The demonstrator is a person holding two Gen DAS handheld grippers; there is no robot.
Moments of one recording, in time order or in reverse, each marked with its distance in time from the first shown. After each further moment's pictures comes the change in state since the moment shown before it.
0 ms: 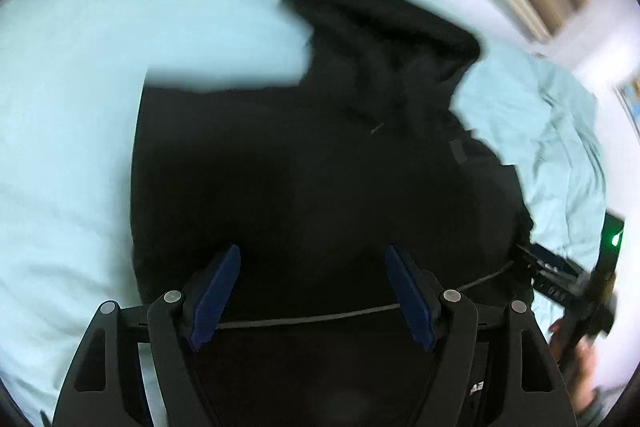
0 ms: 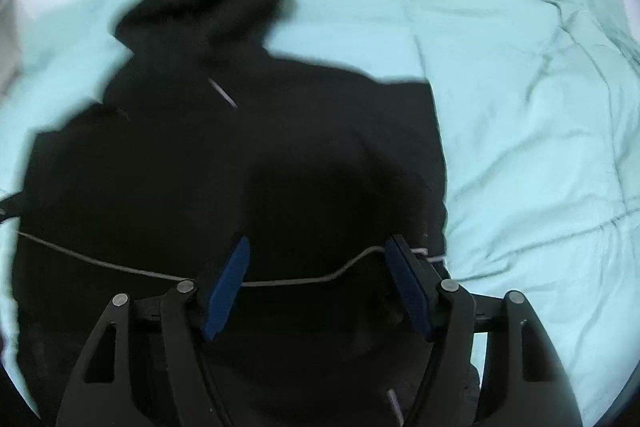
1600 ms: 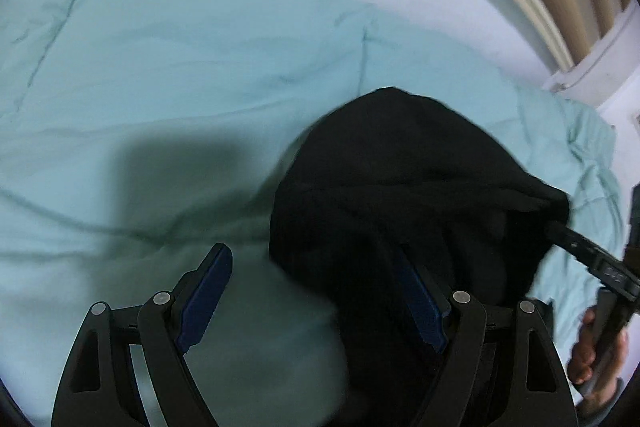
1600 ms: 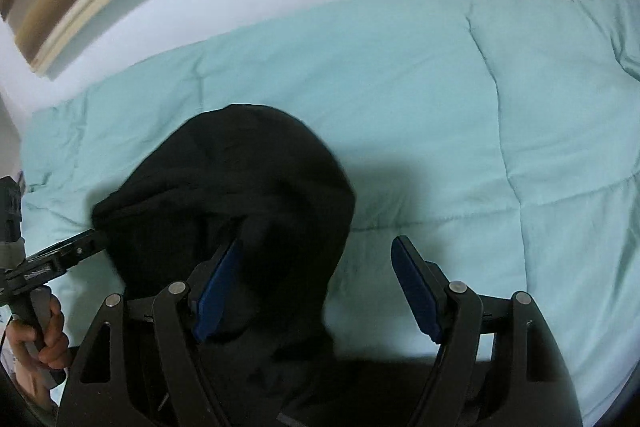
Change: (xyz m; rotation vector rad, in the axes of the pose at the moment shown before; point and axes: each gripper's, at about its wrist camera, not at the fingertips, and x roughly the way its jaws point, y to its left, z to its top) left arm 0.112 -0.012 0.257 0.133 -0.048 0.006; right arm 0.067 0.027 0.255 0.105 -0.106 0.206
